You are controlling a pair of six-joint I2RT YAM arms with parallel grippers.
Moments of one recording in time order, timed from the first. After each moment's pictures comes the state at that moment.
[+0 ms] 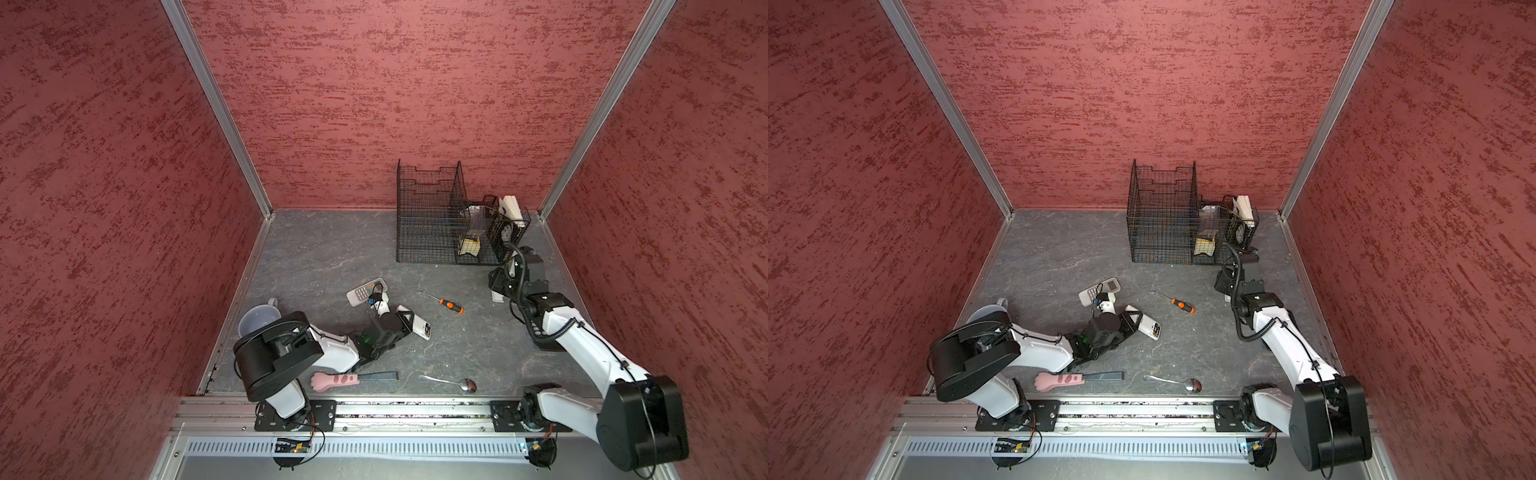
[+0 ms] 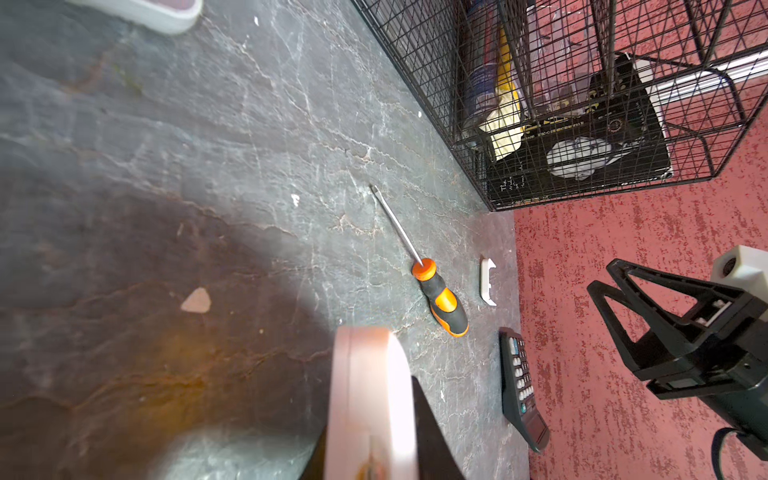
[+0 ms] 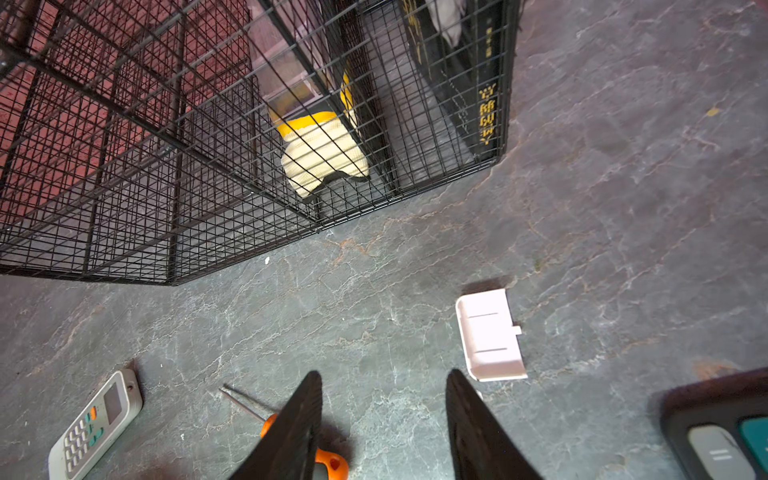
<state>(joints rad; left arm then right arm) -0.99 1.62 0.44 0.67 -0.28 -1.31 0.14 1.17 0.72 -0.26 0.01 0.54</state>
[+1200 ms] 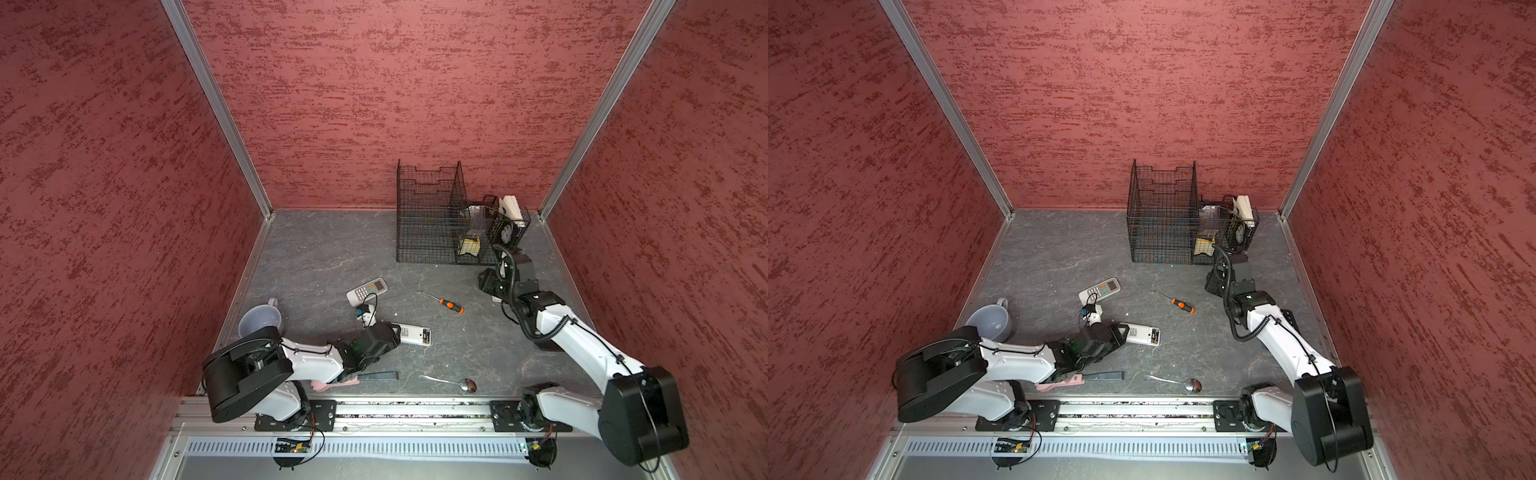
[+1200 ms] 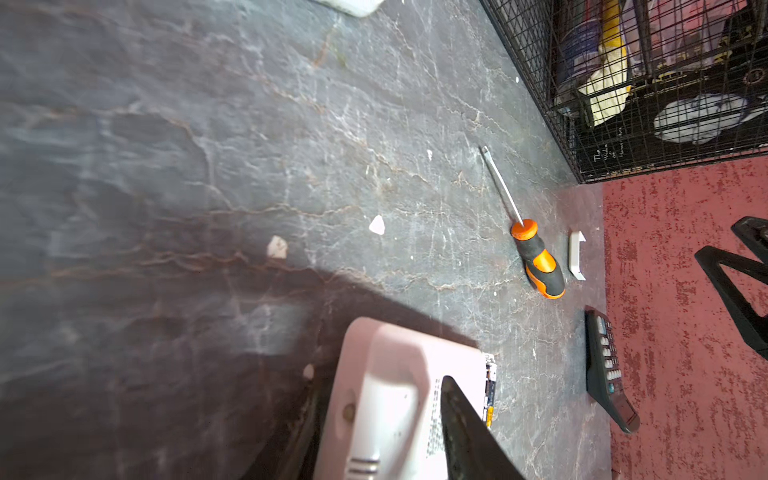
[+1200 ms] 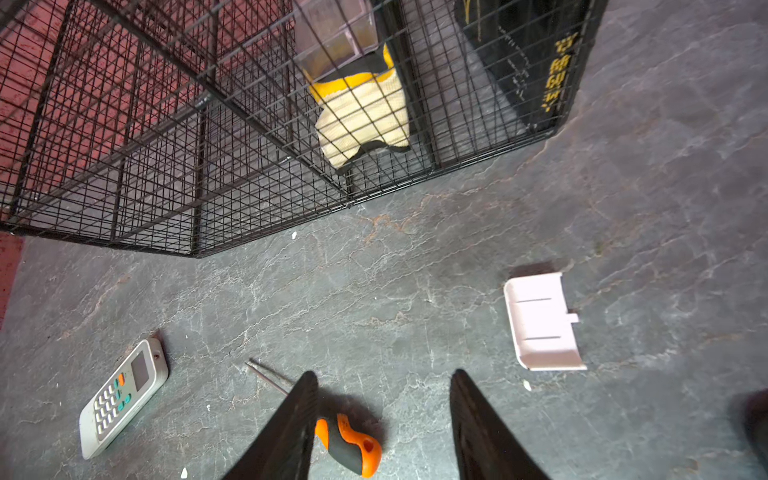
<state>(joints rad) -1.01 1.41 0.33 0.38 -0.30 -1.31 0.23 1.21 0.72 -0.25 0.01 0.57</state>
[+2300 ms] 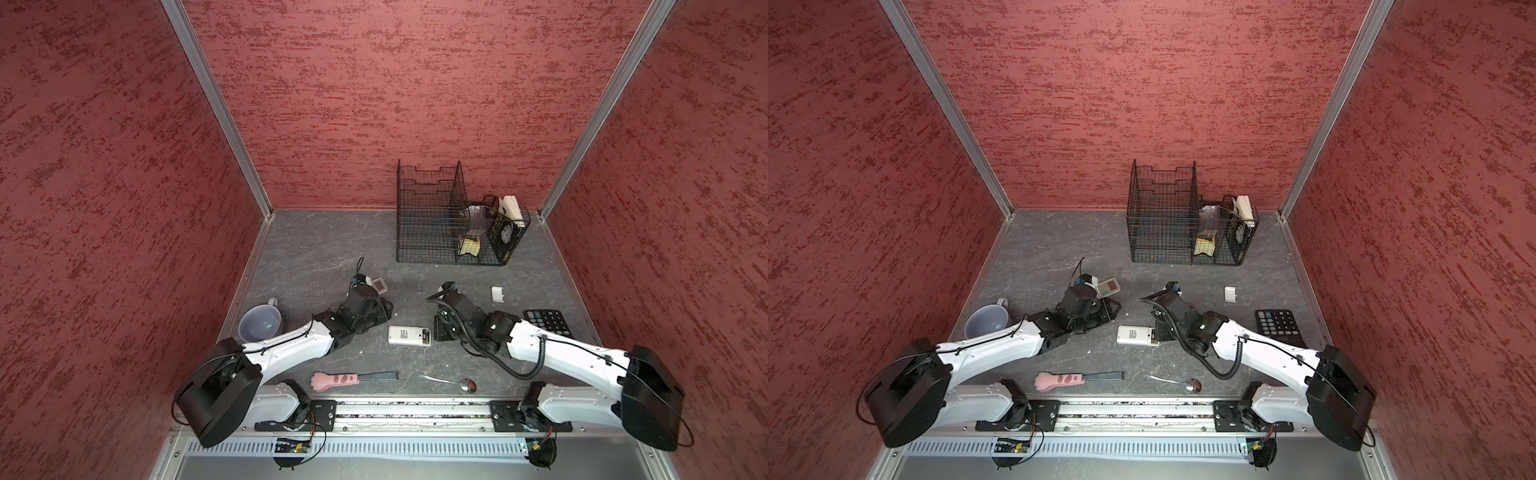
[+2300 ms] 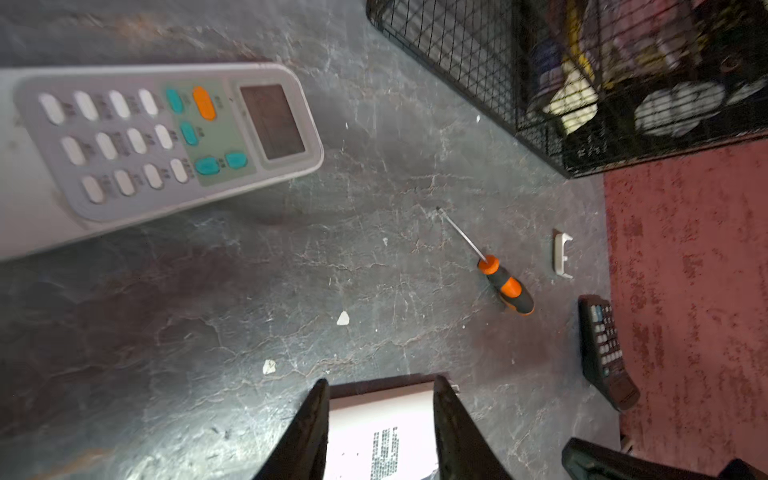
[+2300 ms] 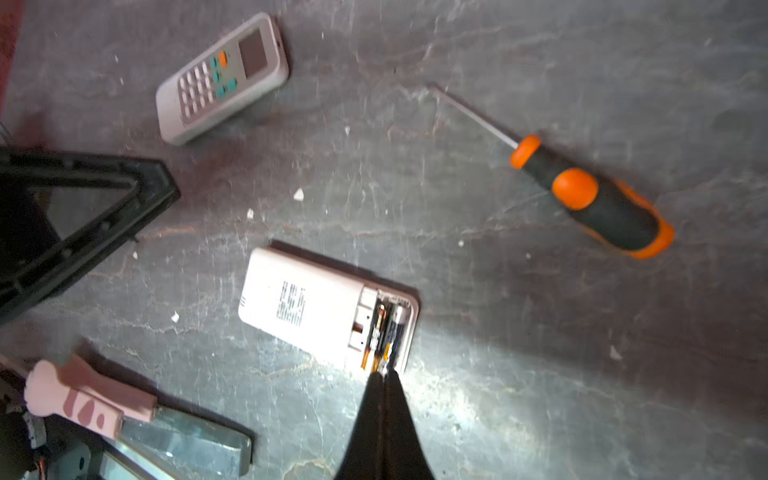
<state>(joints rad) -0.71 1.34 0.58 0.02 0.02 -0.95 0.92 1.25 0.72 -0.44 0.11 0.79</state>
